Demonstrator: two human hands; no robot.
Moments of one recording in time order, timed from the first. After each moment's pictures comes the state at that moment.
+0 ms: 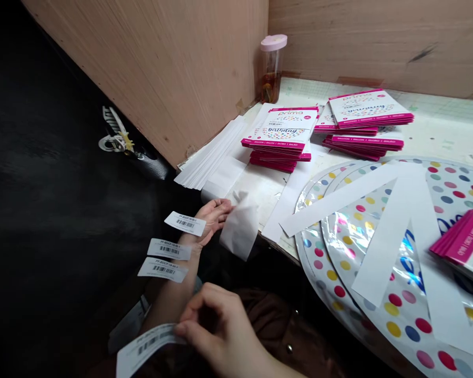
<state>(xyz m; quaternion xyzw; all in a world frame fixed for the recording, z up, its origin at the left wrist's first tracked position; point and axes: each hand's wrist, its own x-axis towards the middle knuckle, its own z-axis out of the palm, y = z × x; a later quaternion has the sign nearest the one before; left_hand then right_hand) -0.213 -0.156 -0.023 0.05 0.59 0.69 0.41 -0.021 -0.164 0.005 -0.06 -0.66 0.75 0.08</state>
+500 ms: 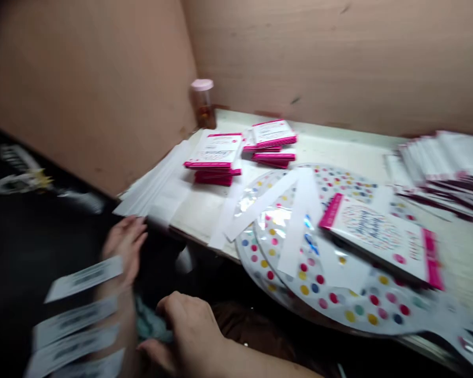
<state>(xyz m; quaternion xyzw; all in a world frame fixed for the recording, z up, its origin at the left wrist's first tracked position) -0.217 -0.170 0.002 0.05 0.67 0.74 0.11 -0.014 -0.151 -0.034 -0.09 -0.80 0.54 0.25</state>
